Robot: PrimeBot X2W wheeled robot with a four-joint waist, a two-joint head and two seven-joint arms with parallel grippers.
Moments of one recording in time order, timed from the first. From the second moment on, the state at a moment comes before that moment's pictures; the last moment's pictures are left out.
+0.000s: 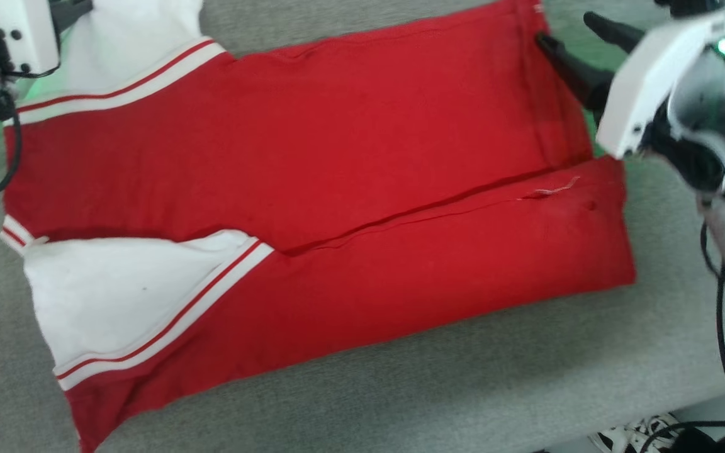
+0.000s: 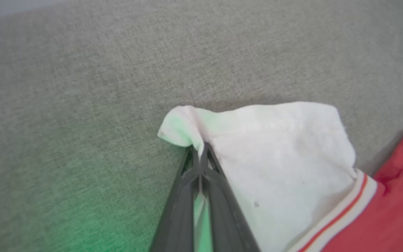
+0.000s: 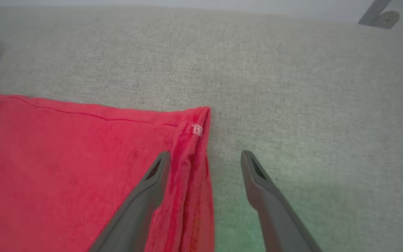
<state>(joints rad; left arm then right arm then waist) -1.41 0.69 -1.03 0.80 -1.28 -0.13 0.61 -0.92 -0.41 0.44 0.40 0.73 0.13 0.39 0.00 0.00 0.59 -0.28</state>
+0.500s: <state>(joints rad) -1.41 0.65 -1.05 0.74 -1.32 -0.13 0.52 -1.16 -0.40 0.54 0.66 0.82 0.13 0.68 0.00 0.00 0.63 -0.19</state>
